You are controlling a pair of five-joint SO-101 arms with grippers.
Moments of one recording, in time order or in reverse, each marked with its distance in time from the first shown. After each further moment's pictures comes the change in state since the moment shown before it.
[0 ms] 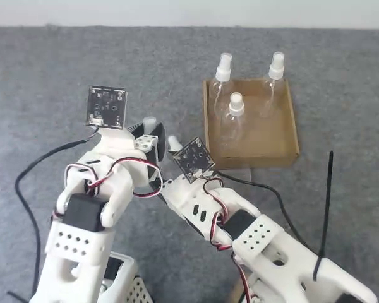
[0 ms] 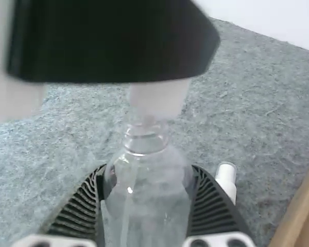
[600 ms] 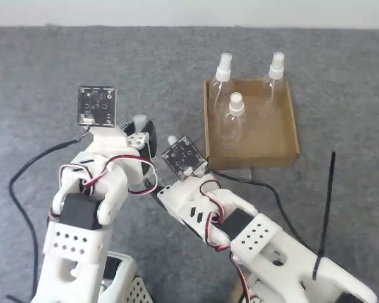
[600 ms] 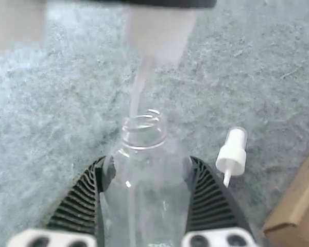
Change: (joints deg) left arm -3.3 0.7 0.0 -0.1 1.0; right arm -1.2 0.0 -2.6 9.1 0.0
